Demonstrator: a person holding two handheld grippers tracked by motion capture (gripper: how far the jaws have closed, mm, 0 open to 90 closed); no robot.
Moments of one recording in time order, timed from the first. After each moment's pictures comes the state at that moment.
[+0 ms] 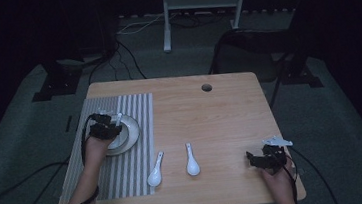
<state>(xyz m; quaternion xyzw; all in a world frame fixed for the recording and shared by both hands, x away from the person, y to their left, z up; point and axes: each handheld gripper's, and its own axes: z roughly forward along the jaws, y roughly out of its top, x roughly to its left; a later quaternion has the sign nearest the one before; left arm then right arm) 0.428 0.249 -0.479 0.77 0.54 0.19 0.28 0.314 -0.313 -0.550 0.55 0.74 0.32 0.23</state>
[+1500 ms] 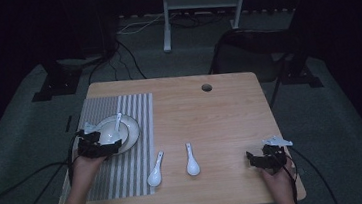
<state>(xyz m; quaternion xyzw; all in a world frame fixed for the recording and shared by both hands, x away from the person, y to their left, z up) 0.352 0.266 -0.460 0.75 0.54 0.20 0.33 0.314 -0.313 -0.551 0.55 0.74 0.32 0.23</state>
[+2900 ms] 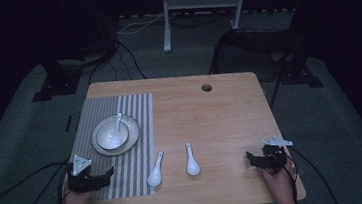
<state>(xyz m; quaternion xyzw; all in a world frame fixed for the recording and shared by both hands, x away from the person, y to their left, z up) 0.274 0.299 -0.518 0.74 0.51 0.25 0.36 0.314 -0.313 -0.550 0.55 0.74 0.32 0.23</state>
